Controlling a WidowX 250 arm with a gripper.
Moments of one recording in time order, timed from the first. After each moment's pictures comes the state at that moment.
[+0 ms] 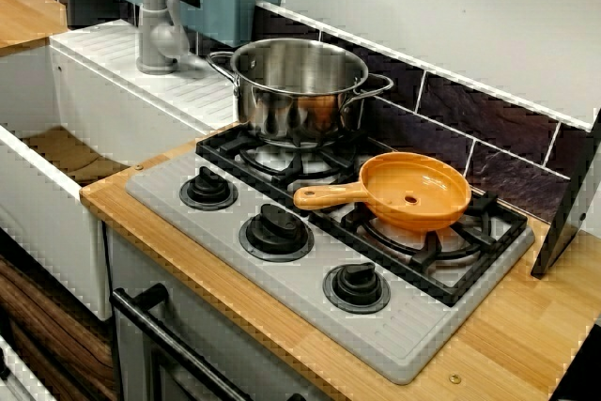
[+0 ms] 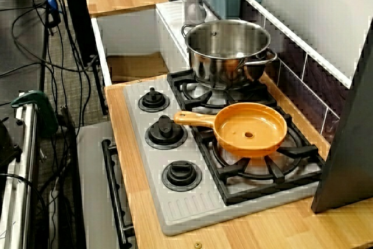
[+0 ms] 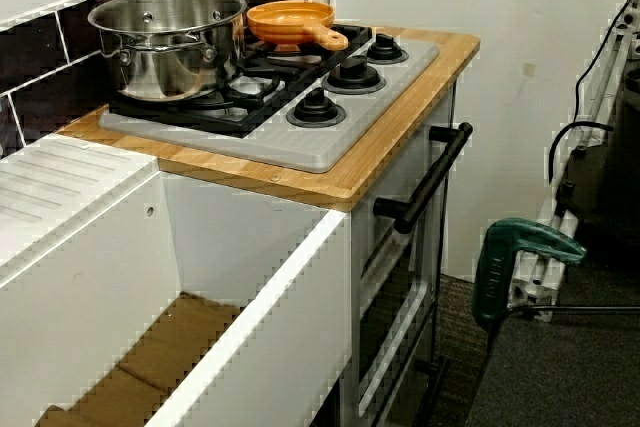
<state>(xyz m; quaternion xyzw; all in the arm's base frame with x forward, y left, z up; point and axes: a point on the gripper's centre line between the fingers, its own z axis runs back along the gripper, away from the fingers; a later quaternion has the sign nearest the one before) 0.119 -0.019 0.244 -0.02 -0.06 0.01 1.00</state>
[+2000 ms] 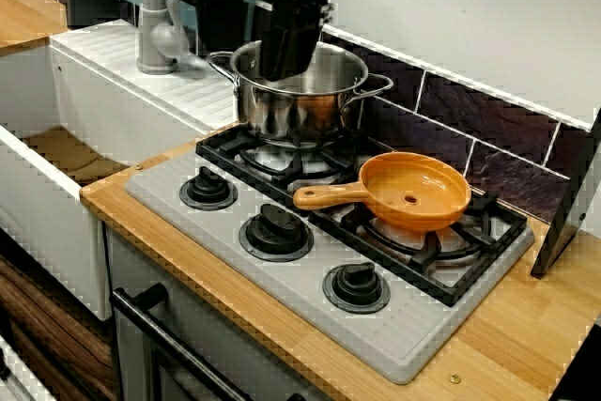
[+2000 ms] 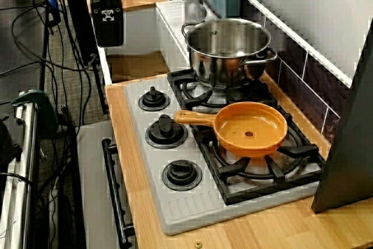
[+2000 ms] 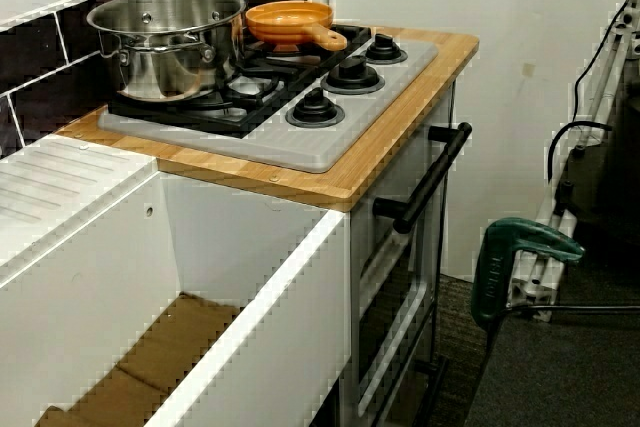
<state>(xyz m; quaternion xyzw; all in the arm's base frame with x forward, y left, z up) 0.232 -0.087 0.204 0.00 0.02 -0.01 1.00</state>
